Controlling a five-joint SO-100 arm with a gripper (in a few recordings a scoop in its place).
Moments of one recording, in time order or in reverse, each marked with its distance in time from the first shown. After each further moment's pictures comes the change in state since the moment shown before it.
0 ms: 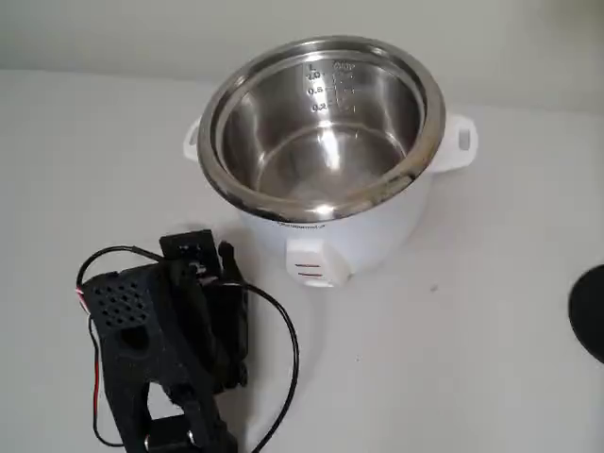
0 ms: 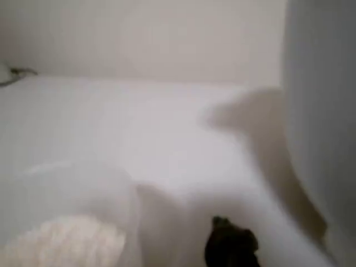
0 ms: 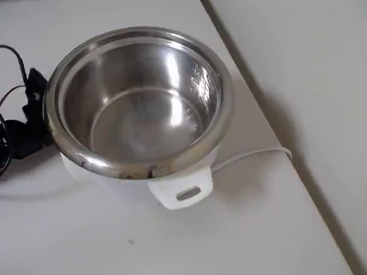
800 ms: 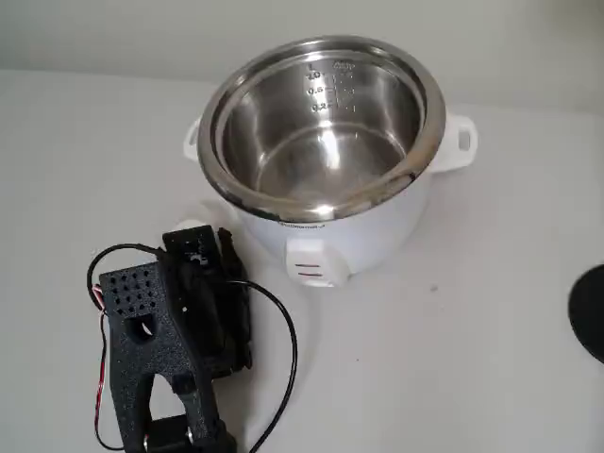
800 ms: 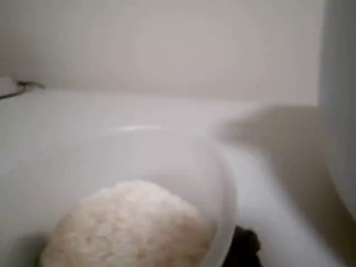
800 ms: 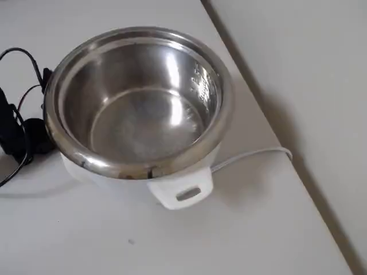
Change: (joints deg) arm -1.4 -13.3 -16.9 -0.9 -1.6
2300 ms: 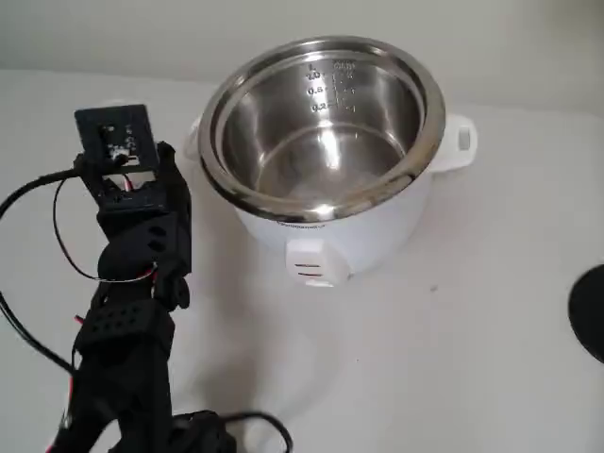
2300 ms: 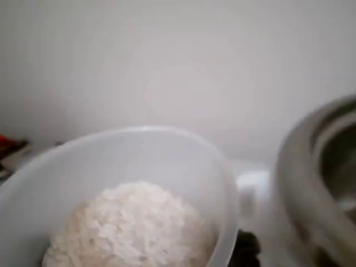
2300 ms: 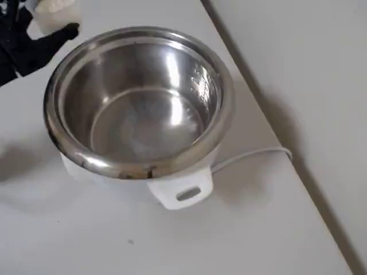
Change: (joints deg) arm 2.1 101.4 12.5 91.9 10.3
